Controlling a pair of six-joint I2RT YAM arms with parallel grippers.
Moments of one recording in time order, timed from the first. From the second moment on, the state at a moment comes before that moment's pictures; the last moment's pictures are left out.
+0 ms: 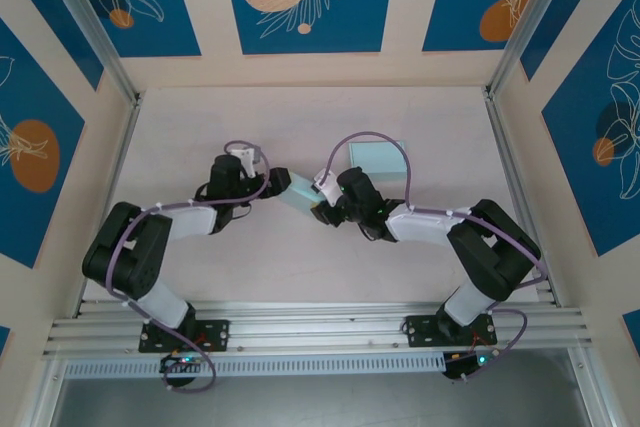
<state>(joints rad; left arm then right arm) -0.35 1.61 0.64 0.48 0.38 -0.62 0.73 1.59 0.75 0.18 -0.07 -0.13</state>
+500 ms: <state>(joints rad) -0.23 1.48 0.64 0.37 0.49 -0.81 0.73 1.59 0.75 0.18 -0.08 -0.14</state>
